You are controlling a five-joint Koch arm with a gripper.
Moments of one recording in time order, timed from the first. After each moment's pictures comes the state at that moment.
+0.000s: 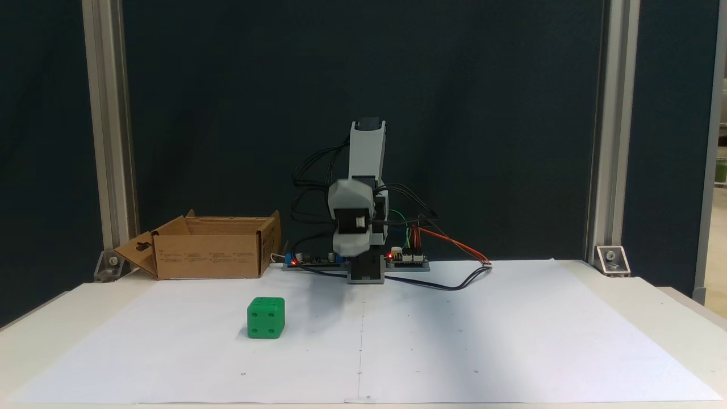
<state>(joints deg) 4.7 129.6 176.5 -74.3 0.4</state>
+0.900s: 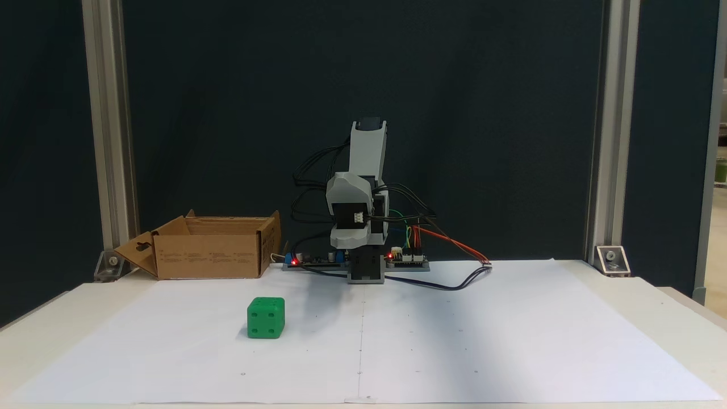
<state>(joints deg) 5.7 129.6 176.5 -75.8 0.4</state>
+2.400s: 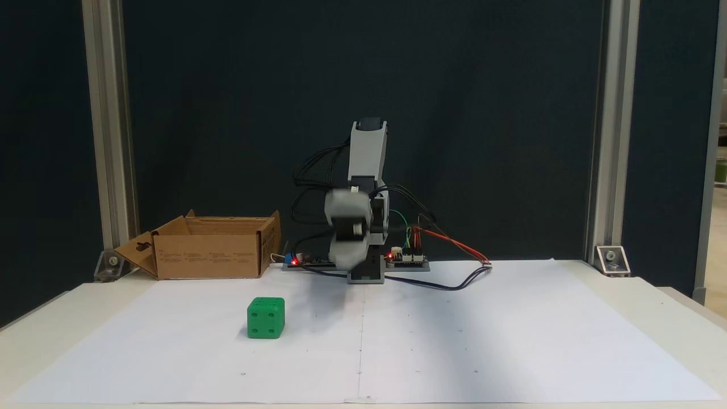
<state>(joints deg) 6.4 129.6 171.4 -60.4 0.4</state>
